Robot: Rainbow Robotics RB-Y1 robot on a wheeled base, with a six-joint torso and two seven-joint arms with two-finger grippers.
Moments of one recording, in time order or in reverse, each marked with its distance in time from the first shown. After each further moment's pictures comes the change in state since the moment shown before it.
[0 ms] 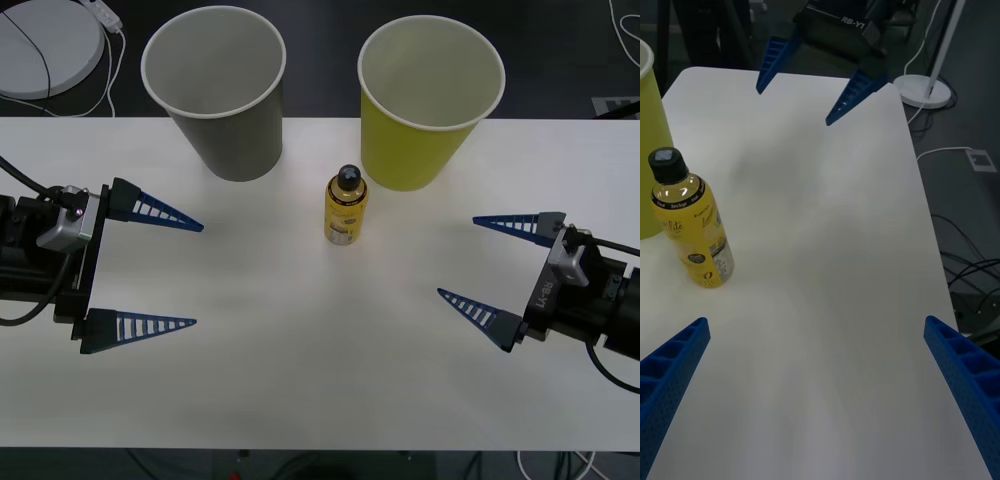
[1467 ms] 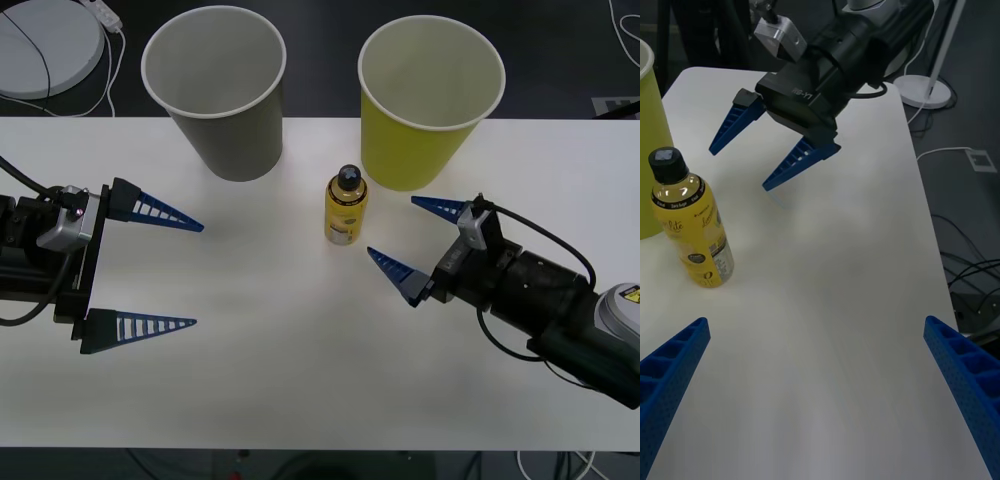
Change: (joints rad) right arm -0.287 0.299 0.245 0.244 -0.006 0.145 0.001; left arm 0.000 0.000 0.000 0.000 0.000 0.000 0.000
